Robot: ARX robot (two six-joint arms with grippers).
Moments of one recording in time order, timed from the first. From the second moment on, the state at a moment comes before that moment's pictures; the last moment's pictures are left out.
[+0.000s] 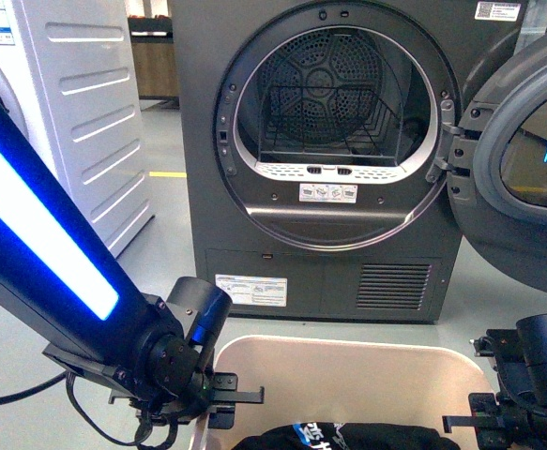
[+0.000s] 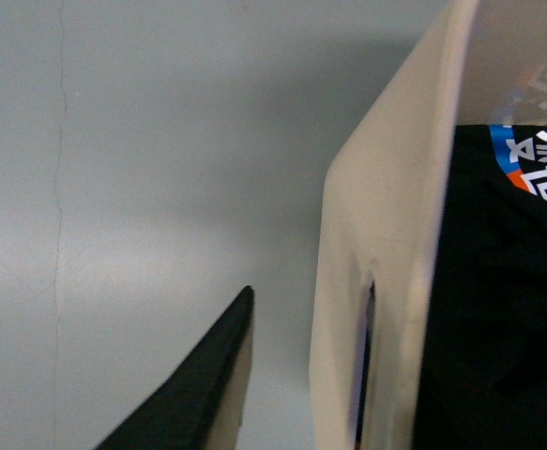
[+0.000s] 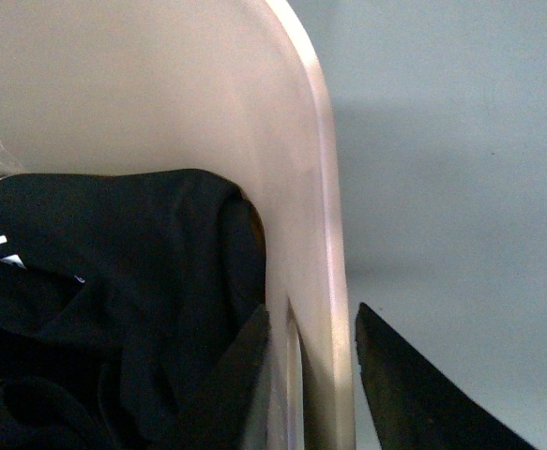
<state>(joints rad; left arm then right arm) -0.31 2.58 1.47 0.09 -0.18 -0.24 -0.01 2.51 1.13 0.48 0.08 0.01</state>
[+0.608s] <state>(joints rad) -0.32 2.56 1.46 0.08 -0.20 -0.26 -0.01 2.48 1.11 0.45 0.07 0.00</state>
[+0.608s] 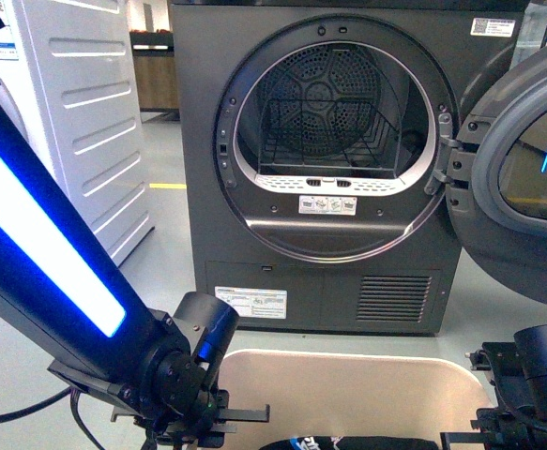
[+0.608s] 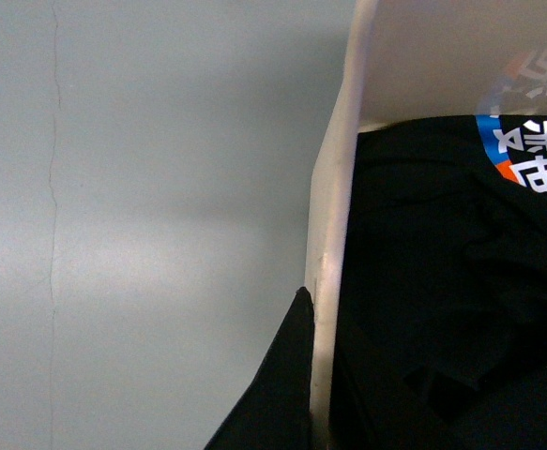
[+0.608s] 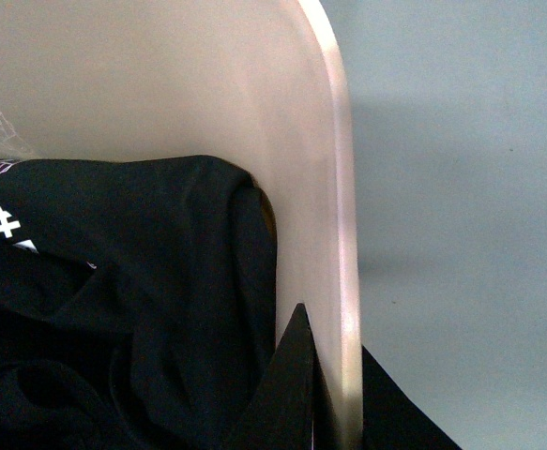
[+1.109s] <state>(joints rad) -0.32 2.48 1.41 0.08 -0.20 -0.26 -0.01 2.40 1.09 0.44 0.04 -0.02</state>
